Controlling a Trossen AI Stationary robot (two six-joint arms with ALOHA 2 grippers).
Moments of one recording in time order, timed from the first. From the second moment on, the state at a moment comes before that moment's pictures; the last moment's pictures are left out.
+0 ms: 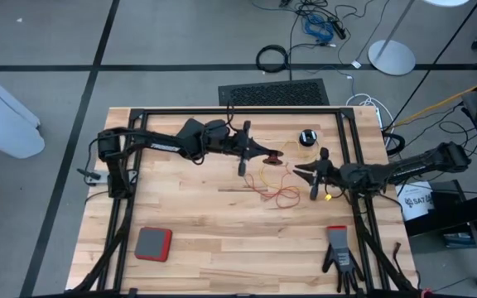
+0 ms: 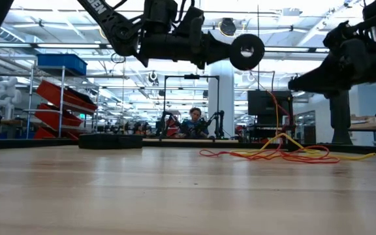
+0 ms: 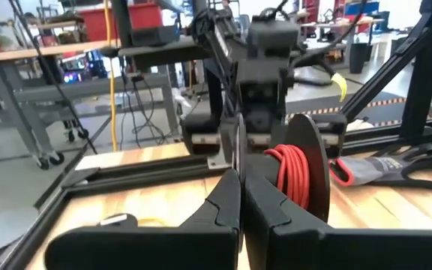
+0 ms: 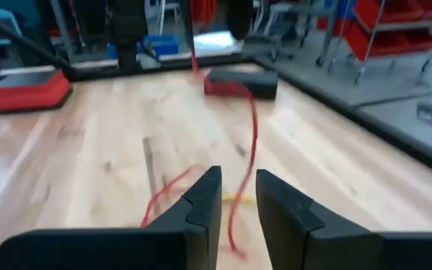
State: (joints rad) left arm 0.26 1.84 1.08 0.72 0.40 0.16; right arm 0.15 0.57 0.04 0.33 0.46 0.13
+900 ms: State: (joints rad) left arm 0.22 1.83 1.08 0.71 0.42 0.16; right arm 0.07 0.86 0.04 0.60 0.34 0.15
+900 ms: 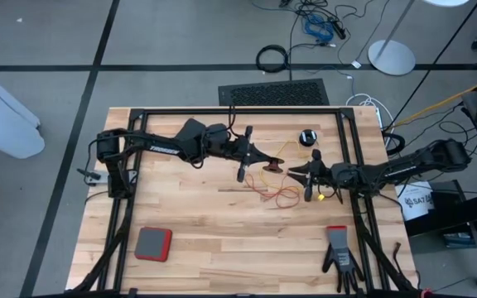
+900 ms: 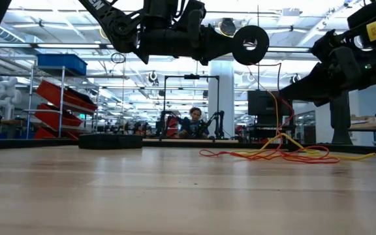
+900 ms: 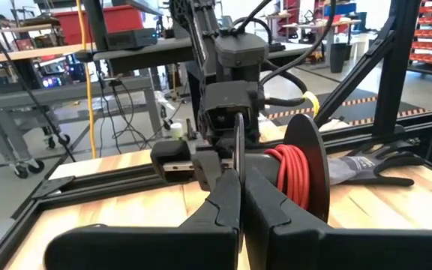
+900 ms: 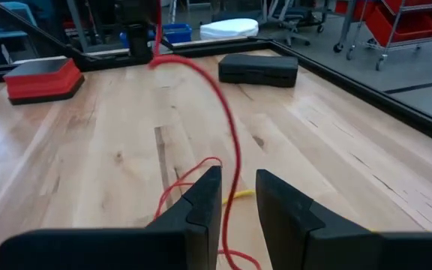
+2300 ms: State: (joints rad) left arm 0.21 1.83 1.08 0.64 0.53 0.16; right arm -0.05 1.11 0.08 0.81 0.31 0.11
